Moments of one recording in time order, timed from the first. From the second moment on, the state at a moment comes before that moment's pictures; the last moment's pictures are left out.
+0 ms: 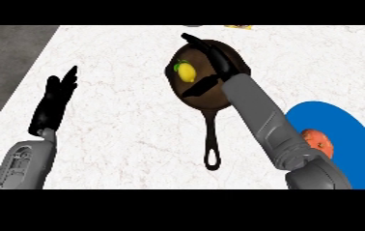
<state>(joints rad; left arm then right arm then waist) -0.27 0.29 0.10 -1.26 -0.15 0.02 0.24 -1.16 0.00 -0.18 -0.09 0.40 -0.05 -0.66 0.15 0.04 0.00</state>
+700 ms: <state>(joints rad) -0.22 0.32 0.15 -1.28 -0.14 0.02 0.24 -1.19 -0.24 -0.30 -0.11 0.29 0.10 -0.59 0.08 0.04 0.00</state>
